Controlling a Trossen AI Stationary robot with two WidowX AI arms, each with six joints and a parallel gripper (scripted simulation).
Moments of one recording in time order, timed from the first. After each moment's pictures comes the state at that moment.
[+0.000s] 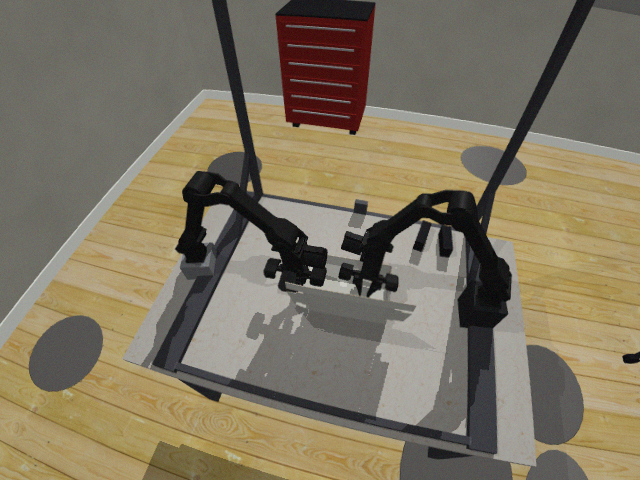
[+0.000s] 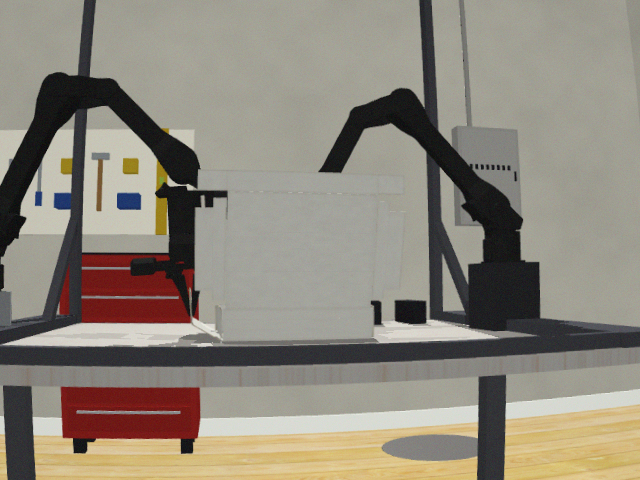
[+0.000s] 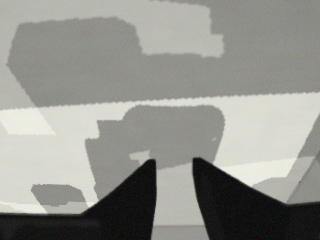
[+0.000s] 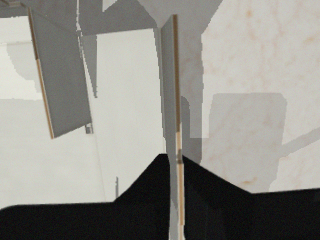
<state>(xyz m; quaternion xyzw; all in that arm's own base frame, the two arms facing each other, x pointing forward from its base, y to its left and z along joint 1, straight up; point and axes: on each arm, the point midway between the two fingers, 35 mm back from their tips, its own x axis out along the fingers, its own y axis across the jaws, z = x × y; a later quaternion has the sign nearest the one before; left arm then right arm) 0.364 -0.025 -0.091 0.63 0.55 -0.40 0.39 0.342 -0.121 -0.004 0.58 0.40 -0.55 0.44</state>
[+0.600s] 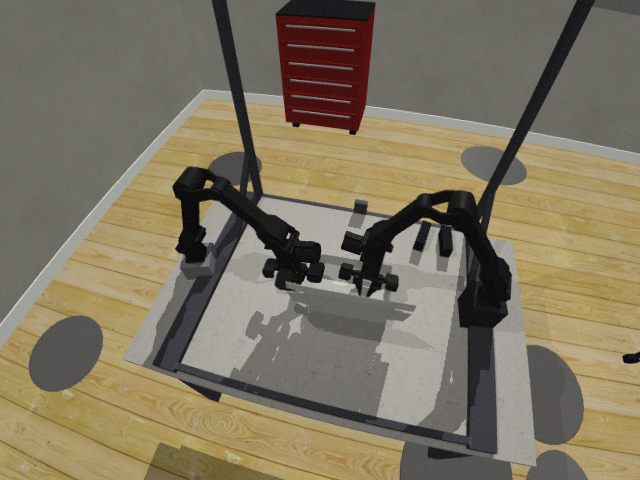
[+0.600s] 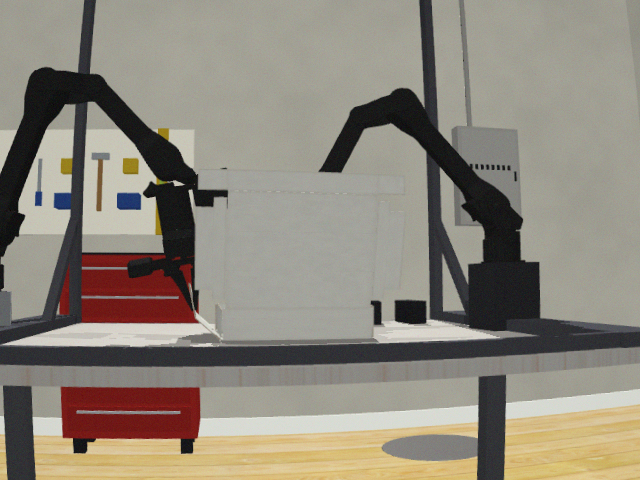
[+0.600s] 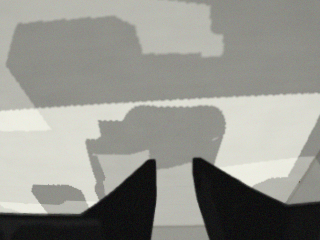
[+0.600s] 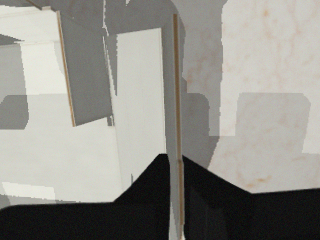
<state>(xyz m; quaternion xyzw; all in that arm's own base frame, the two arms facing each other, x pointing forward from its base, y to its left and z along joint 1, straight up) 0.364 -0.026 -0.090 0.63 0.55 -0.40 0.39 0.342 -0.121 0.004 0.61 0.36 -0.53 0.47</state>
